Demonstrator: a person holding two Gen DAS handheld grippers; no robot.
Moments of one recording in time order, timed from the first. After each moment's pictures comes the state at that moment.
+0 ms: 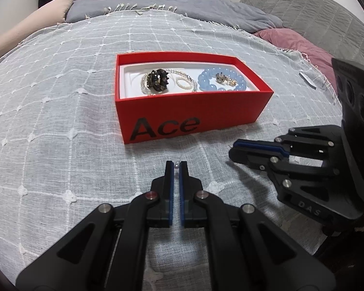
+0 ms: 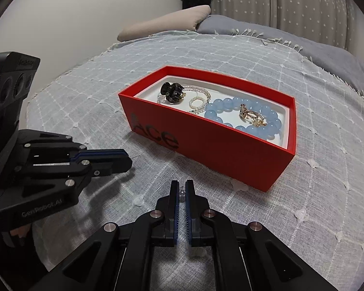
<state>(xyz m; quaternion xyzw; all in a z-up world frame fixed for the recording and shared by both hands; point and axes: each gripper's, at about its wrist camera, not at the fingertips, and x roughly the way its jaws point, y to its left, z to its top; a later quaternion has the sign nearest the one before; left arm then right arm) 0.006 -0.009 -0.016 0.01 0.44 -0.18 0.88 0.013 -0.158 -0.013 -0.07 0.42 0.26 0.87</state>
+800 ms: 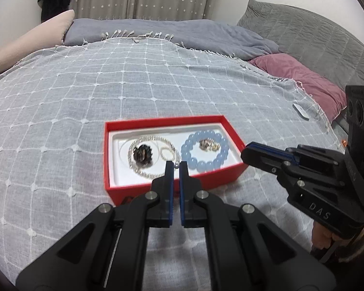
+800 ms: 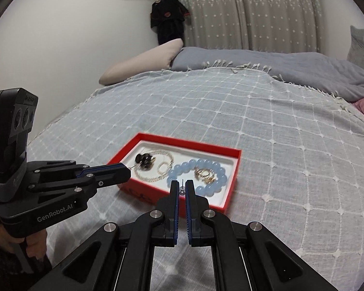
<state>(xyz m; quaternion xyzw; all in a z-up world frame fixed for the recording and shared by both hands) 0.041 -0.027 0.037 -0.02 0.38 -0.18 0.90 0.030 -0.204 0.050 0.02 0.35 0.21 0.91</state>
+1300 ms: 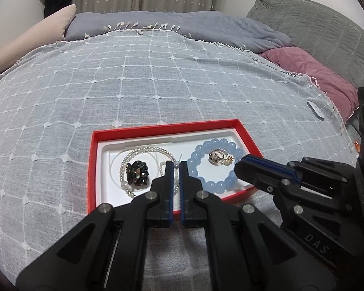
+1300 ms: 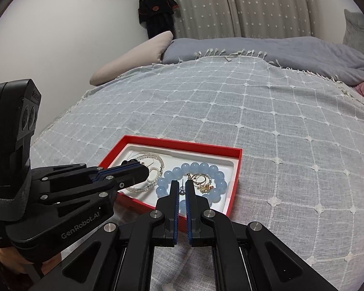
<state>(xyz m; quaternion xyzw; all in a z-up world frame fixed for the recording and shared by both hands) 0.072 -0.048 0.021 0.00 0.41 -0.15 0.90 0.056 -0.199 0.035 0.04 0.38 0.20 0.90</state>
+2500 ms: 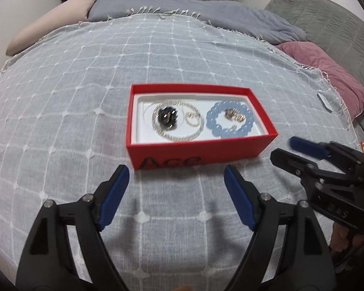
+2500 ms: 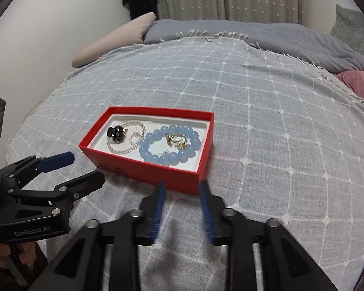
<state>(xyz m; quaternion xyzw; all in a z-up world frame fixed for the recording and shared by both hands) 0.023 -0.024 0.018 -0.01 0.45 -0.10 0.89 0.022 -0.212 0.040 0.01 0.45 0.13 0.89</state>
